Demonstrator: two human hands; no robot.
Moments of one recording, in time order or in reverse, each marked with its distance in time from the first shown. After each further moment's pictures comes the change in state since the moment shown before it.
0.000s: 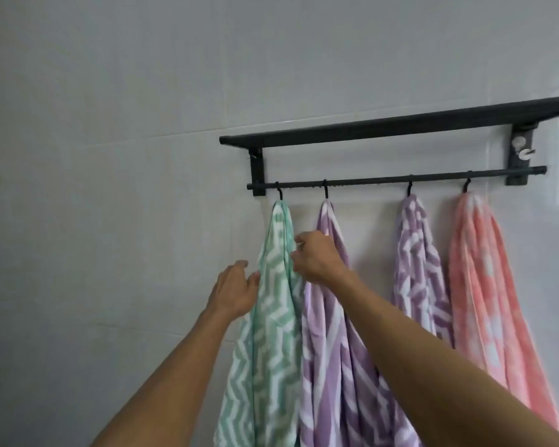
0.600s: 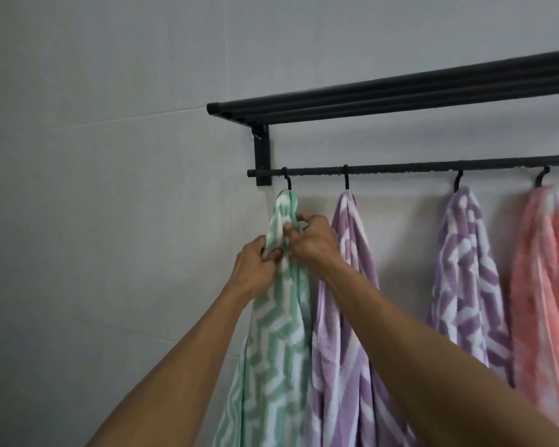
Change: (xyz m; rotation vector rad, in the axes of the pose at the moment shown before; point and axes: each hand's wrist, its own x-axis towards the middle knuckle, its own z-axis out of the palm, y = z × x) left_hand 0.085 0.018 0.038 -0.329 0.111 0.066; right_hand 0.091 0.014 0.044 0.460 0.095 0.087
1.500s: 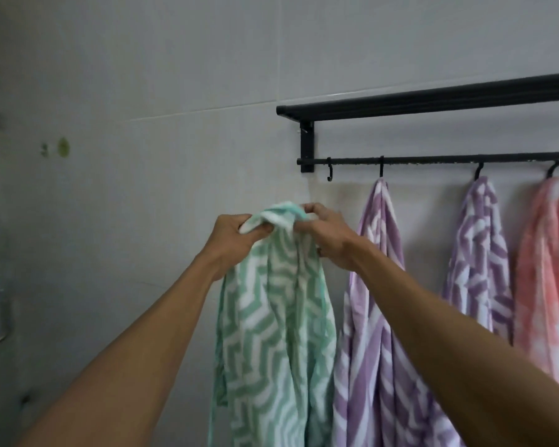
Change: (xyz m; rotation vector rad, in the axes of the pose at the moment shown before) left_hand -0.087 0.012 -0.140 -0.205 0.052 -0.037; right_hand -0.110 -0.063 -0.003 0.190 -0.437 0.035
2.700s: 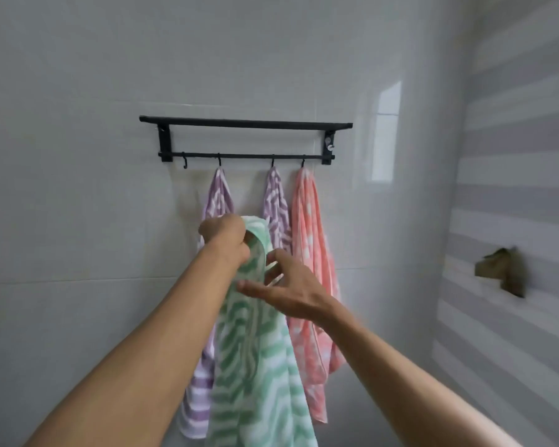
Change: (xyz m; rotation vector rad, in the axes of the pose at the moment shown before) left_hand -0.229 0.196 0.116 -0.850 0.096 -0.645; right_hand -0.415 -0.069 0.001 -0.480 0.330 0.135
